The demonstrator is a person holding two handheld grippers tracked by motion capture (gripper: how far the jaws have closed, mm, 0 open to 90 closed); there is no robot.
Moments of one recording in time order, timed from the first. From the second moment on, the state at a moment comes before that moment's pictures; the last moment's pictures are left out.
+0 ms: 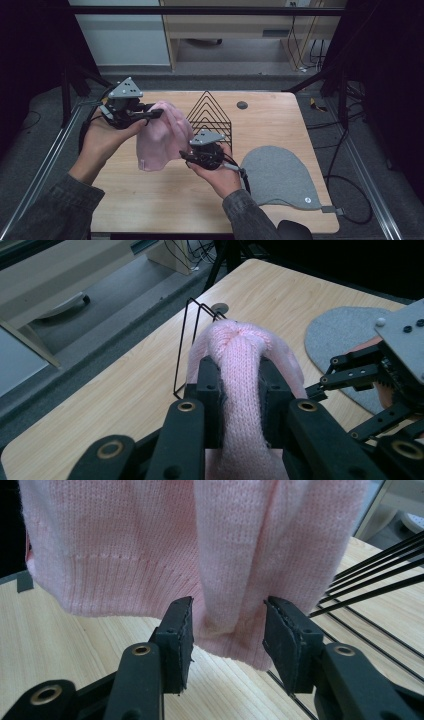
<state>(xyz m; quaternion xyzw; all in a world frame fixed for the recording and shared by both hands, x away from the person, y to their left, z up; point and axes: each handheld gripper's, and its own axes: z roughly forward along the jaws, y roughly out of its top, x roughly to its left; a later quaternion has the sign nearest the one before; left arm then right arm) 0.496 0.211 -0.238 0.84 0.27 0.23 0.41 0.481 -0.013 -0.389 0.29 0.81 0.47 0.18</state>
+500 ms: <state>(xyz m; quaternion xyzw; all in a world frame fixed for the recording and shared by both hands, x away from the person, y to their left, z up) 0.499 0.206 -0.218 0.83 0.27 0.23 0.42 0.488 -0.015 -0.362 0.28 0.81 0.47 0.19</state>
